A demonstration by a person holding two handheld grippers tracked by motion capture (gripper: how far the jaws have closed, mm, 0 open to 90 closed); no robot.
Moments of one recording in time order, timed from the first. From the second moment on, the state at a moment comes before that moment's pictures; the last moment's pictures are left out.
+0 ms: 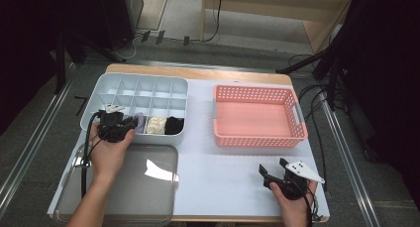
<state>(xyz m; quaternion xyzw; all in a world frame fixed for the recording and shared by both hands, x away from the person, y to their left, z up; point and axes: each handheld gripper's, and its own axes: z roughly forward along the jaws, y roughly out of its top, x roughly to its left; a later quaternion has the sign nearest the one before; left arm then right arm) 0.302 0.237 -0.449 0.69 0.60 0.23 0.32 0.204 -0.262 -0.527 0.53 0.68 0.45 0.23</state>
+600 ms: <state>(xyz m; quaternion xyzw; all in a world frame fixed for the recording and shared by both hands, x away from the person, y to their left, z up) 0.299 0.241 -0.444 0.67 0.60 0.24 0.37 0.205 -0.262 -0.527 0.53 0.68 0.45 0.23</state>
